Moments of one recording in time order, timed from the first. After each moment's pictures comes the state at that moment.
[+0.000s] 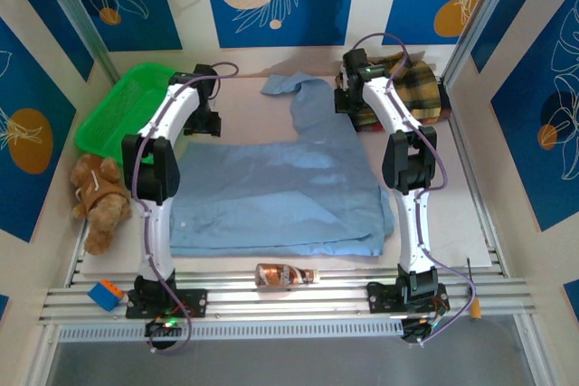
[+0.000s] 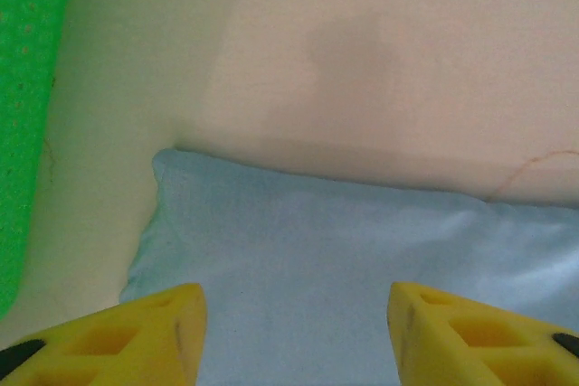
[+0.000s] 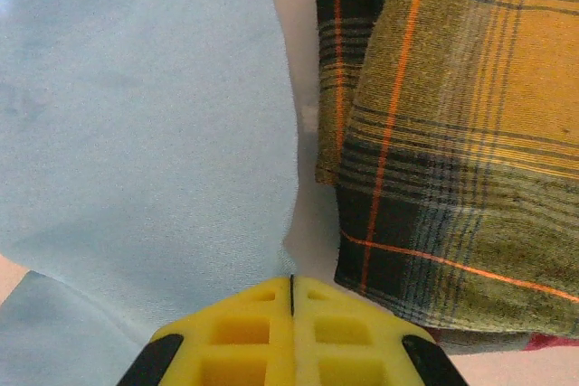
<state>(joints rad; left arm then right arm) -0.18 2.26 2.09 -1.25 -0.15 -0.17 0.20 2.36 2.24 -1.01 0.01 0.13</state>
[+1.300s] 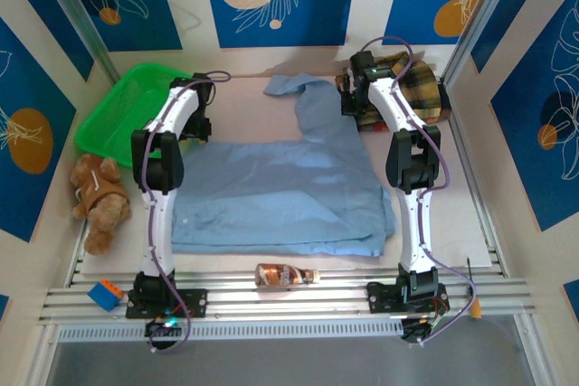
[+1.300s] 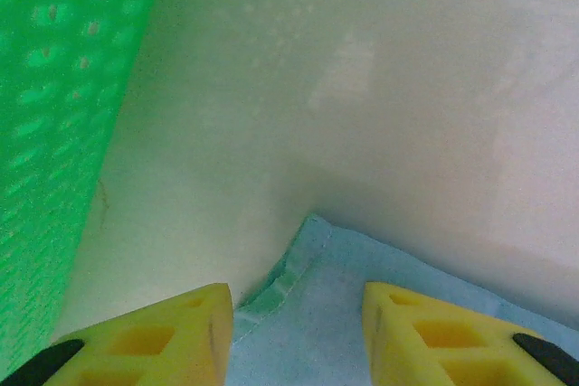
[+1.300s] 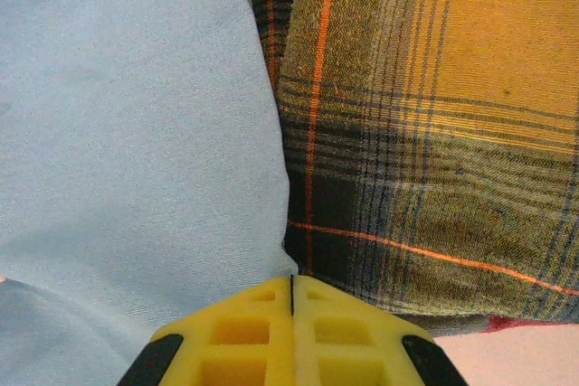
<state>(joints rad) -0.12 2.46 2.22 -1.29 -0.28 -0.24 0.17 2.36 2.20 -1.01 0.01 0.13</state>
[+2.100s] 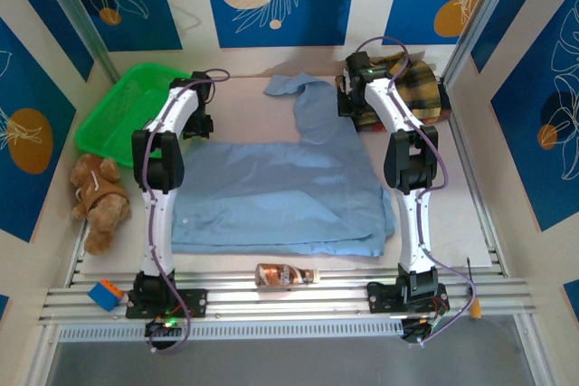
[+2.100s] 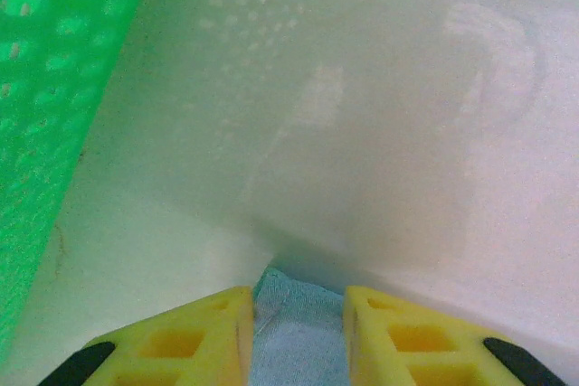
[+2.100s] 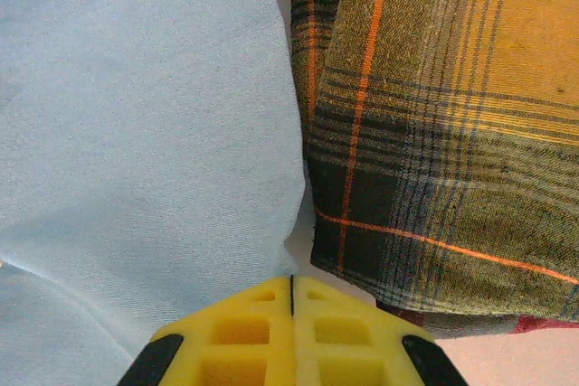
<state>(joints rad) -0.11 2.48 2.24 -1.24 -0.23 -0.27 0.19 2.36 2.20 -1.02 0.01 0.12</state>
